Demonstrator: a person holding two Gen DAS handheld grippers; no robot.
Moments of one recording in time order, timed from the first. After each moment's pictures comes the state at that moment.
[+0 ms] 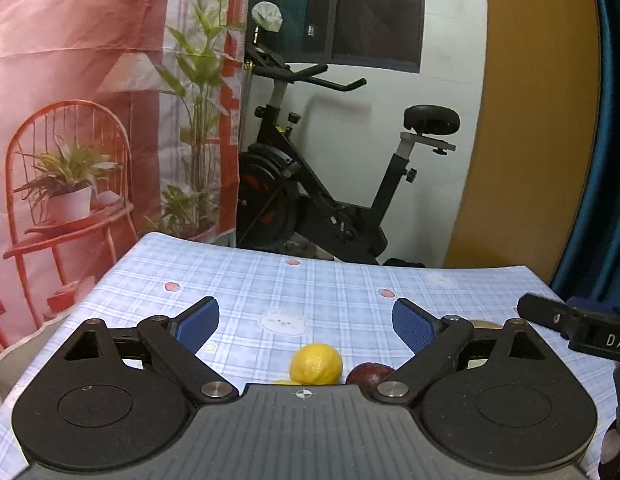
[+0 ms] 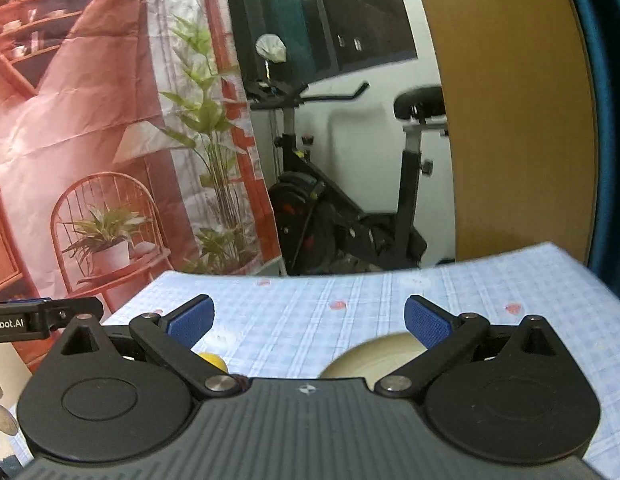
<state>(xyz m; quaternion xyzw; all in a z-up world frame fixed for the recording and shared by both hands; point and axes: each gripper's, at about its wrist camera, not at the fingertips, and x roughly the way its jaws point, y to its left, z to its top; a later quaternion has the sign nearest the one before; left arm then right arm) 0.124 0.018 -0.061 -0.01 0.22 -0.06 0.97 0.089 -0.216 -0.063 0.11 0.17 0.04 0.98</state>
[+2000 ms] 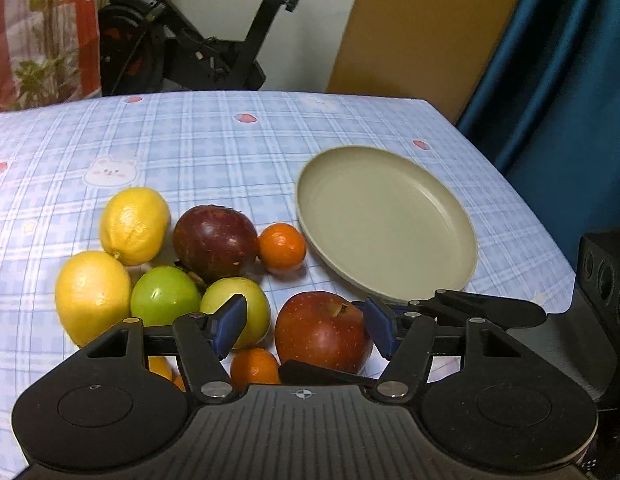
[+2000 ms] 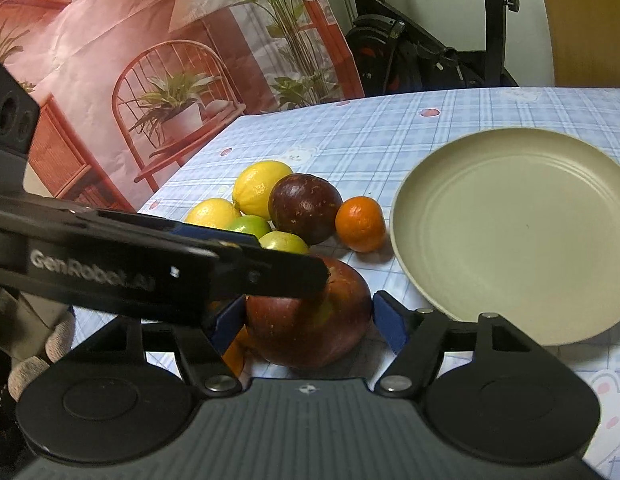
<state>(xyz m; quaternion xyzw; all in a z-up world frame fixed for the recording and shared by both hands) 0.159 -0.038 -0.143 0.01 0.44 -0.25 0.86 0.110 -0.191 -0.155 0.14 0.36 0.20 0.90</state>
